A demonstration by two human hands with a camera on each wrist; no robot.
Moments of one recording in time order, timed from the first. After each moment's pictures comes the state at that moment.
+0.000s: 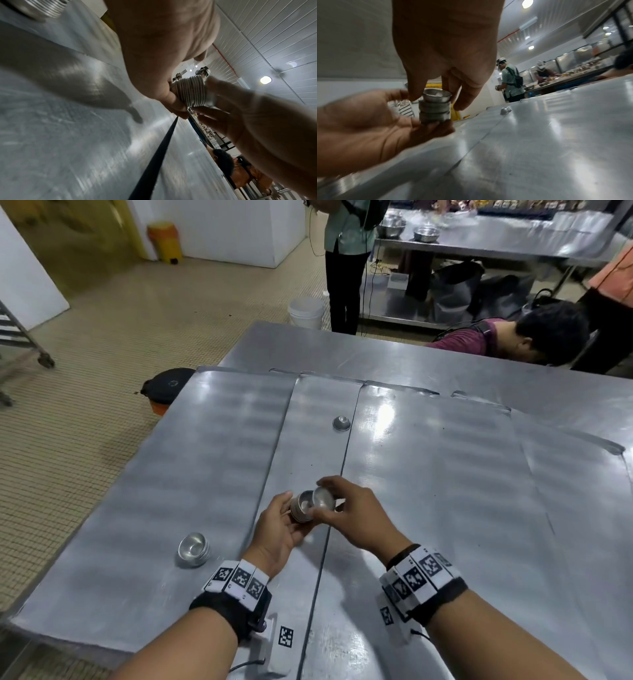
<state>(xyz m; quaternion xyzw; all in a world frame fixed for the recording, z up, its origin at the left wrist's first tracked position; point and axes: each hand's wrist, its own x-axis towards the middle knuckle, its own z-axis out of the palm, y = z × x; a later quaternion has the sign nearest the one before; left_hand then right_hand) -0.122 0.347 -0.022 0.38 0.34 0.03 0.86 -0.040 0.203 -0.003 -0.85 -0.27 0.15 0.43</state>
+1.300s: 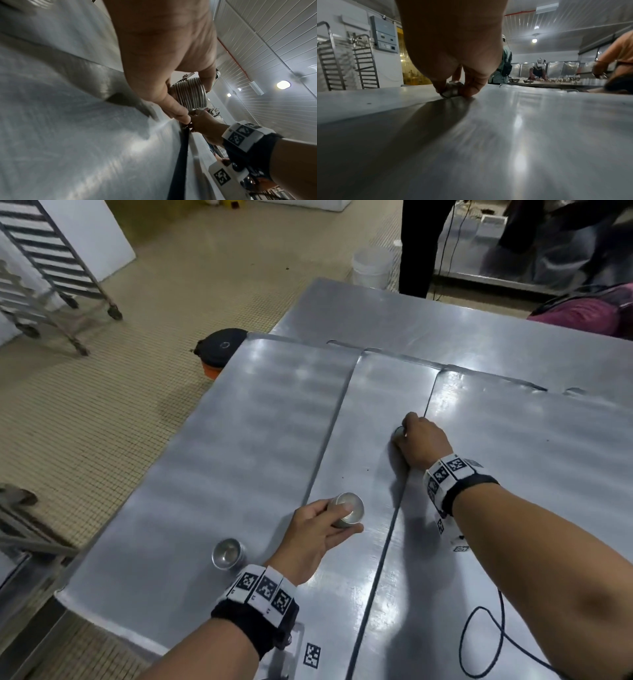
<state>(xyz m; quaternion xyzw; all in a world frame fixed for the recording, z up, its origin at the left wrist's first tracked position) -0.094 0.389 -0.048 0.39 0.35 0.00 0.85 0.170 0.286 -0.078 -0.95 -0.23 0.11 0.15</state>
